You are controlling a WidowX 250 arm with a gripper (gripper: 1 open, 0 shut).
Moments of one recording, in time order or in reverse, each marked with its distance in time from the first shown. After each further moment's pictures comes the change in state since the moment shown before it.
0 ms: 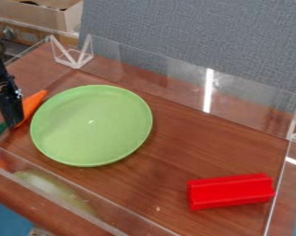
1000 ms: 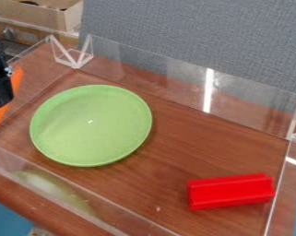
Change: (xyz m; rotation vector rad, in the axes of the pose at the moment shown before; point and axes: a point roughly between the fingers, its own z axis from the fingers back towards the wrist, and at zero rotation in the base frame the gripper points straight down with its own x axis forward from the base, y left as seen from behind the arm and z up) arm -0.014 -0.013 0.039 0.051 -0.089 -0.059
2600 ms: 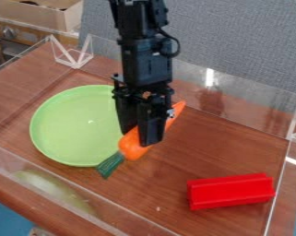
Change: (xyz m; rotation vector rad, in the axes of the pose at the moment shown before) arm -0.006 -0.211 -0.047 0.010 0.217 -0.597
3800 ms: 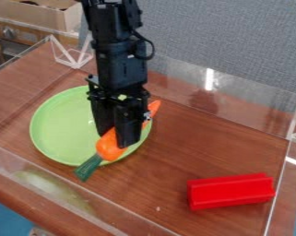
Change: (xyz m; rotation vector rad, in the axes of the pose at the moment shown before) arm -0.020 0.017 -0.002 0.045 -0.034 0.094
